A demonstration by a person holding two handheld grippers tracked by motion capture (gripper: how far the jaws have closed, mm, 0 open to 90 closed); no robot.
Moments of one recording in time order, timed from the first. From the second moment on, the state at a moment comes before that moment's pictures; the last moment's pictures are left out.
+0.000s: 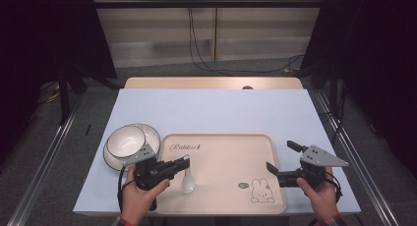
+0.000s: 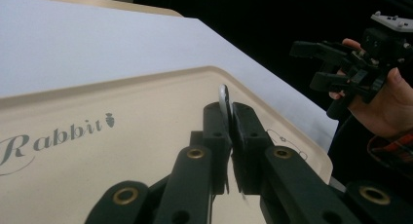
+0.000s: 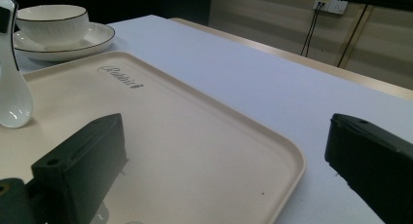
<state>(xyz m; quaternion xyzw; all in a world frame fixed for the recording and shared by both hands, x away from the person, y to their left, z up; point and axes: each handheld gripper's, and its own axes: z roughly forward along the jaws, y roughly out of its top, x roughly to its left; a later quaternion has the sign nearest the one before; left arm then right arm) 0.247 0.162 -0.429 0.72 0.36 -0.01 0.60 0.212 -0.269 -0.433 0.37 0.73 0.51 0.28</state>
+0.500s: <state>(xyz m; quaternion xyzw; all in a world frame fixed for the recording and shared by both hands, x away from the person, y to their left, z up) 0.258 0.170 -0.437 0.72 0.36 0.01 0.59 0.212 -0.270 -0.434 0.37 0.73 0.51 0.28</state>
